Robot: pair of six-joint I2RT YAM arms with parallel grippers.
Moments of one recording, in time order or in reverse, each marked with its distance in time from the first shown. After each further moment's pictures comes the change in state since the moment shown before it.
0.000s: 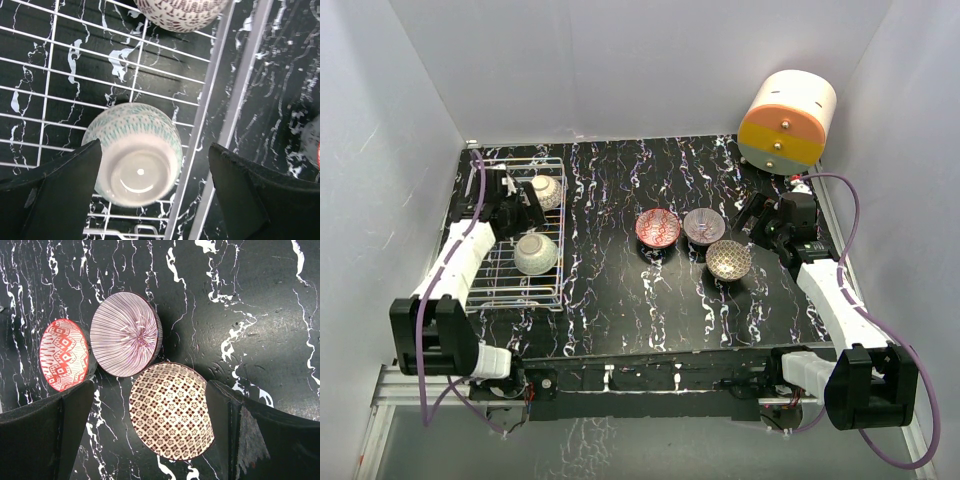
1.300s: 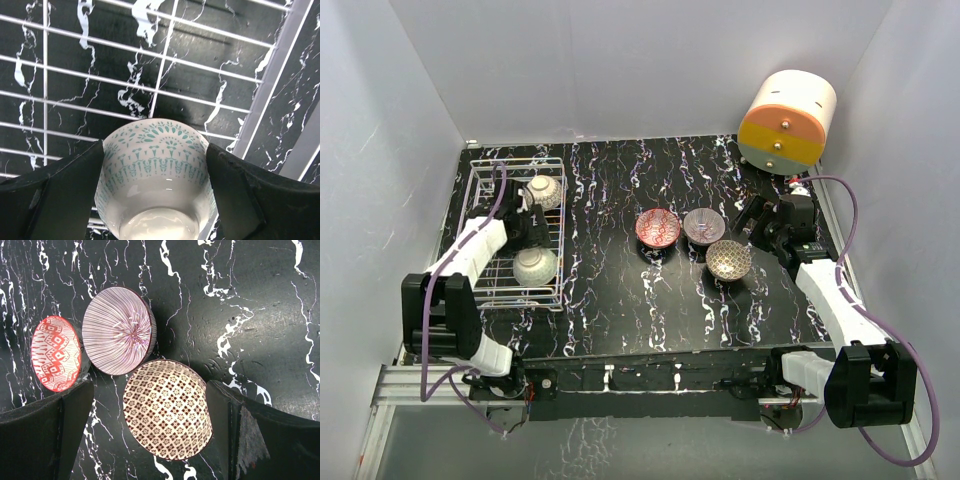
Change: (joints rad) left arm -0.047 0.140 -0.048 -0.025 -0.108 0.064; right arm 0.000 0.010 -0.017 0.002 0.008 0.000
